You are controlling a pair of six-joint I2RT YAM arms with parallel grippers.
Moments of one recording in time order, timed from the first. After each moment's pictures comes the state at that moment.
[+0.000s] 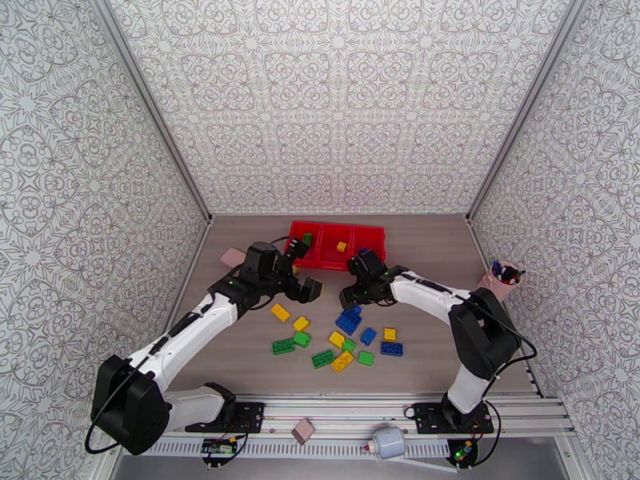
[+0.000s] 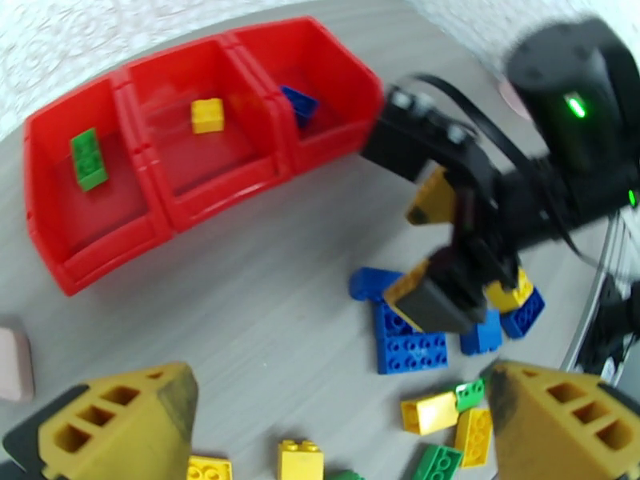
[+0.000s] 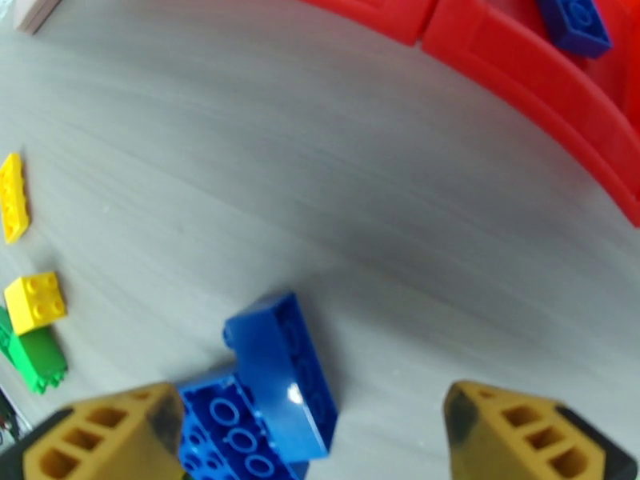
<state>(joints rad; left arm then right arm) -0.45 1.27 0.93 -0.31 0.44 0.01 0.61 1.77 1.17 -0.51 -0.09 0.25</state>
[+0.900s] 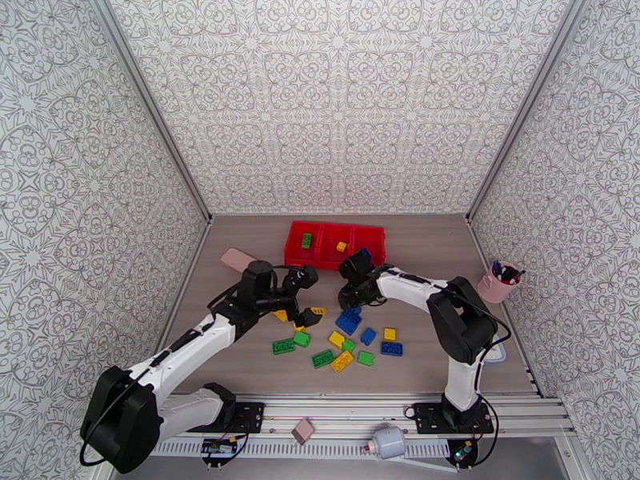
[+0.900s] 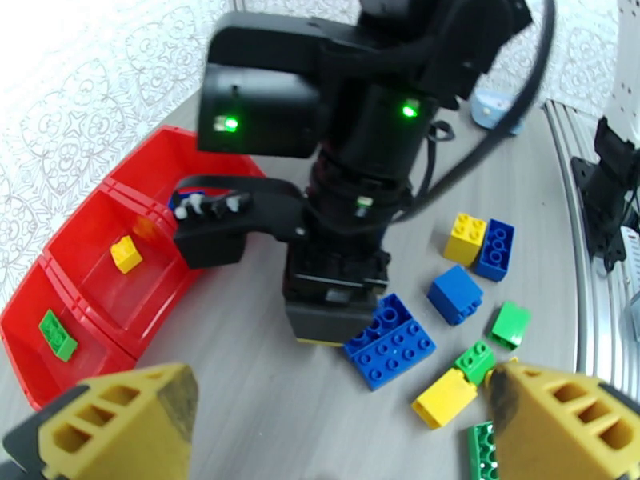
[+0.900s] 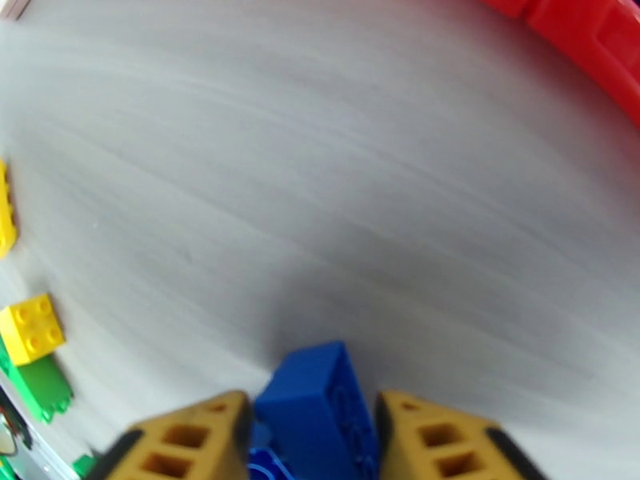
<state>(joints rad) -0.48 1.19 0.71 -0.03 0.67 0.38 0.63 1.91 1.25 -0.53 -0.14 0.30</state>
